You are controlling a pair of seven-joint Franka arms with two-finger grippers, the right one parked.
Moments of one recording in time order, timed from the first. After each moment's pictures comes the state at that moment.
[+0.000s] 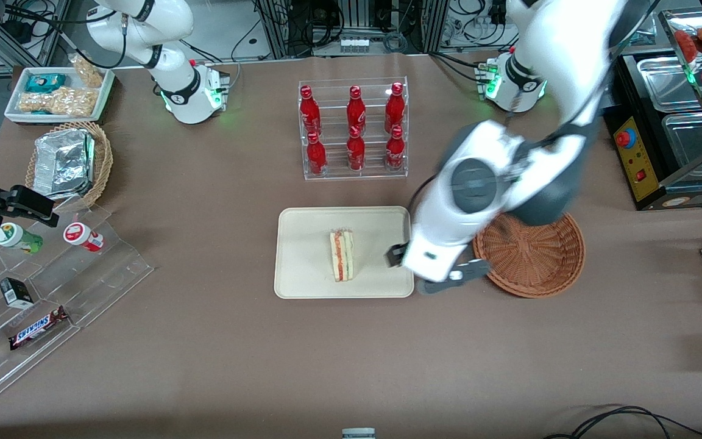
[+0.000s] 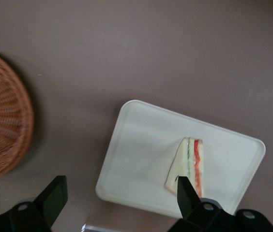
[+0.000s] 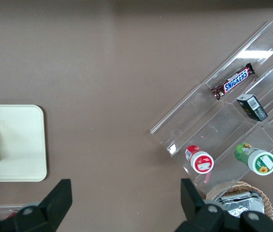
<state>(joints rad) -0.27 0.57 -0.31 -1.16 0.03 1.70 -0.85</state>
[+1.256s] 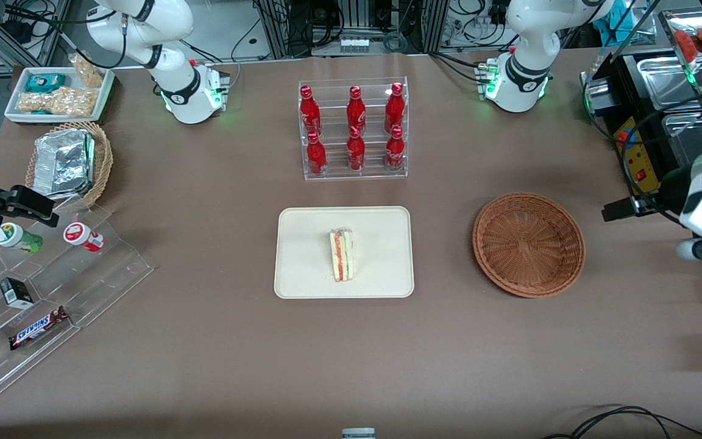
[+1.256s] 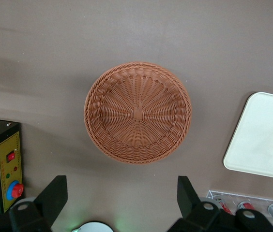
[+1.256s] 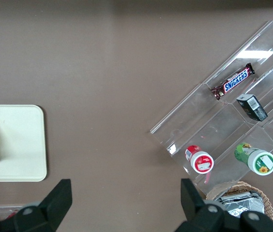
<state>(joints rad) 0.21 0.22 -0.30 -1.38 0.03 1.45 -0.29</state>
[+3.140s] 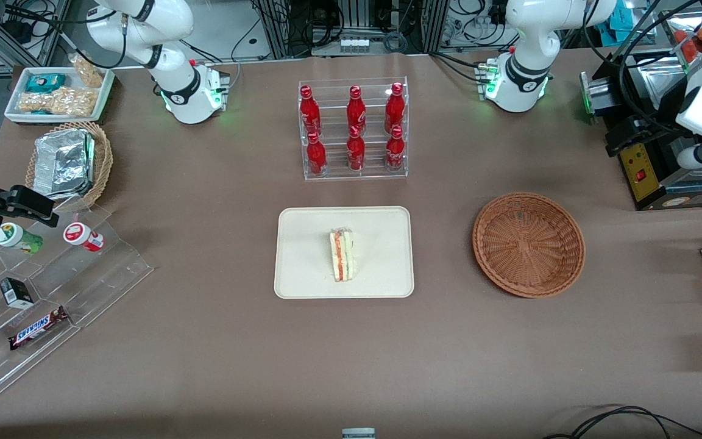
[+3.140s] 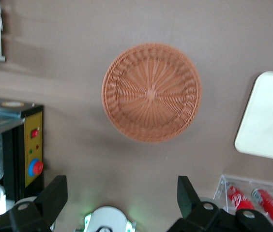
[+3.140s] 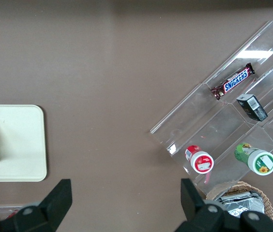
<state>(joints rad) 0.04 -0.07 -0.13 -1.58 0.03 1.44 -0.28</state>
